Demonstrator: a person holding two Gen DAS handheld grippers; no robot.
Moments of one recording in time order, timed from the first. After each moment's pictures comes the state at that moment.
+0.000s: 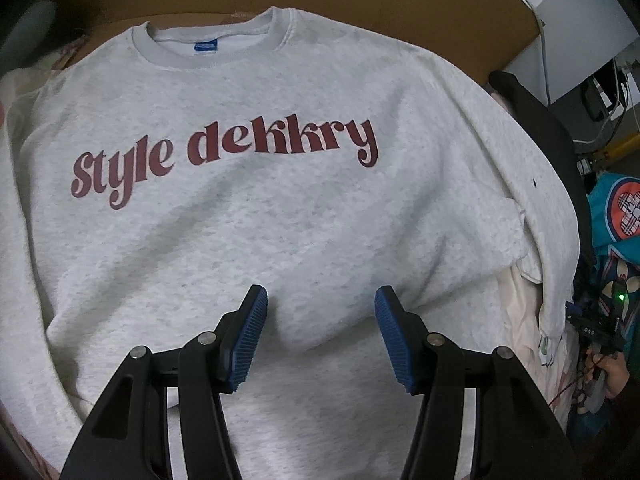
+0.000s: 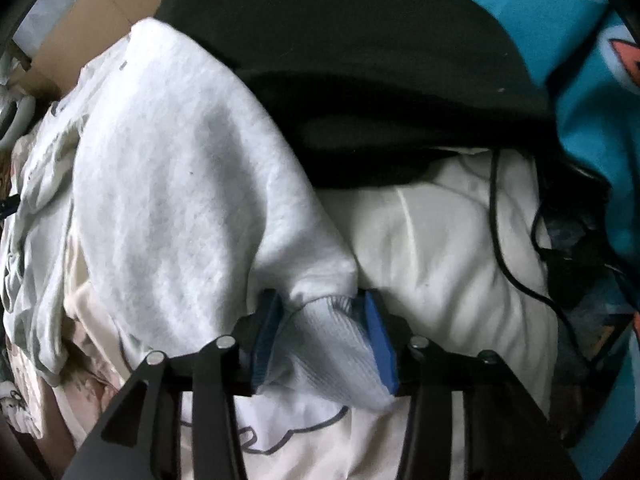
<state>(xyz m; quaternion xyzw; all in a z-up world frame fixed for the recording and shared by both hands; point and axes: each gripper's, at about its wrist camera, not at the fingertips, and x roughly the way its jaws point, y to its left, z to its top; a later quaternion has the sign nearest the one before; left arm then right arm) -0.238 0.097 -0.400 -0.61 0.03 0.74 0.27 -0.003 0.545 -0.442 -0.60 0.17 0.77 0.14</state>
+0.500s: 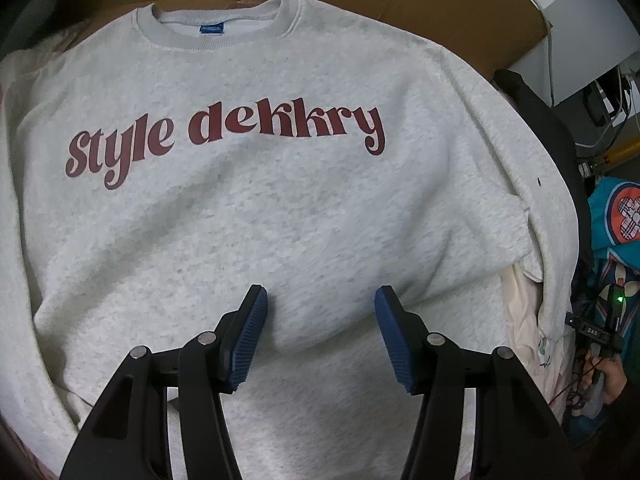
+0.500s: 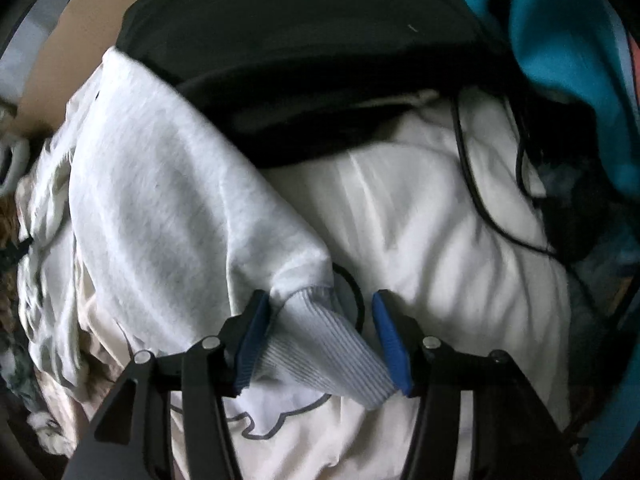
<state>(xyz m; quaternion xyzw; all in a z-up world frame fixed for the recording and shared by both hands) -0.236 0.094 -0.411 -0.62 0.02 0.74 0.27 0.020 0.574 -0.446 -0.60 0.26 0.74 0.15</state>
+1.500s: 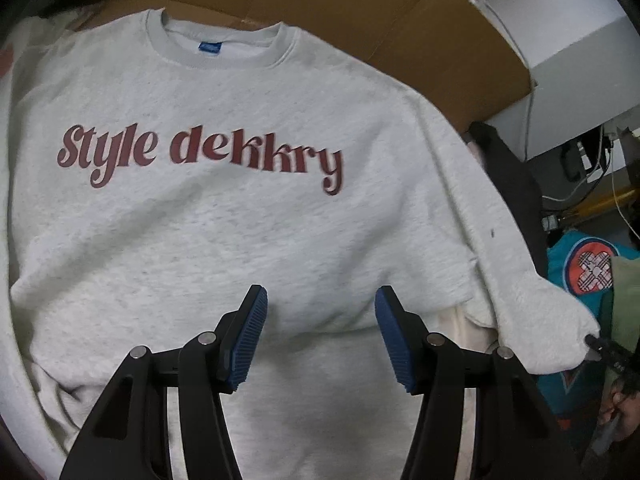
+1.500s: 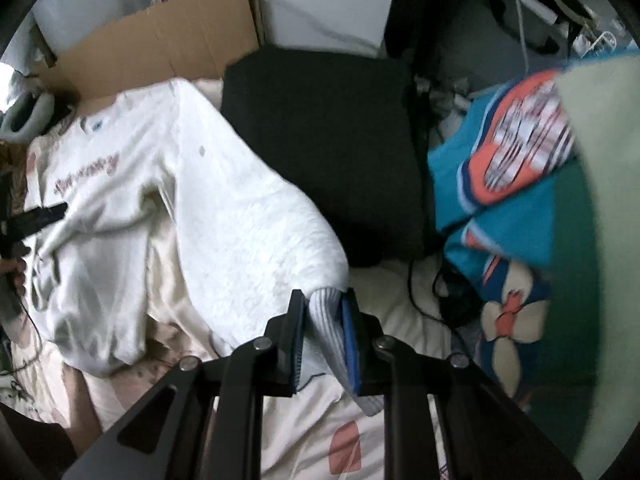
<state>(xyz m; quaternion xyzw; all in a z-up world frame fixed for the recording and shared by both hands) -0.235 0.095 -0.379 -0.60 -0.09 0.74 0.28 -0.029 0.507 -0.234 -0.58 0.08 0.79 0.17</state>
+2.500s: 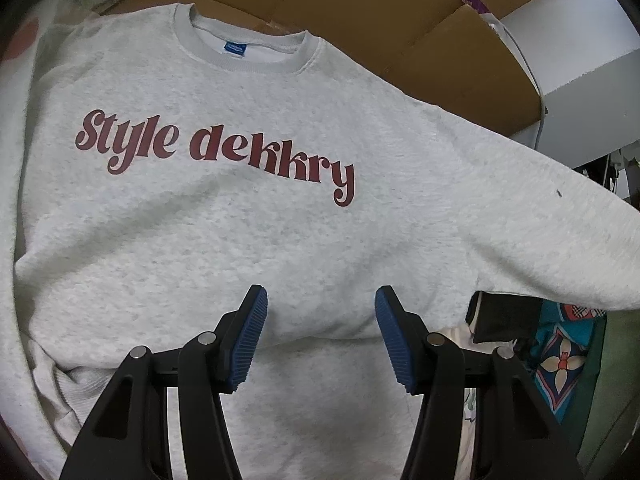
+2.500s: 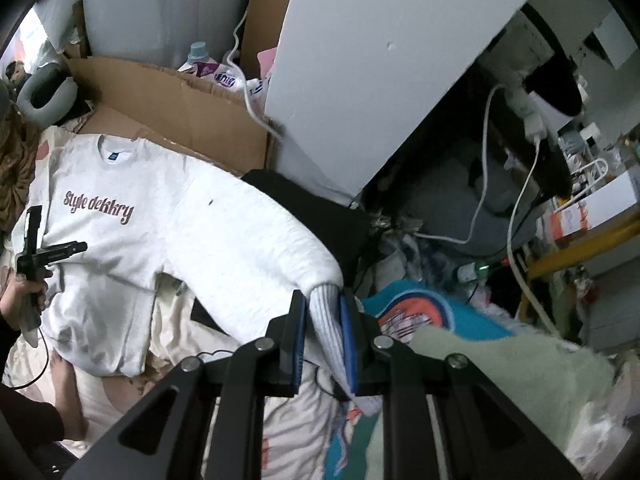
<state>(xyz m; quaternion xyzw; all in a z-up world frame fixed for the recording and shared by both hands) -0.239 0.087 -0.384 -0.60 -0.13 0.75 0.25 -0.135 0.501 -0.046 -0.57 -0.09 0.80 0.16</state>
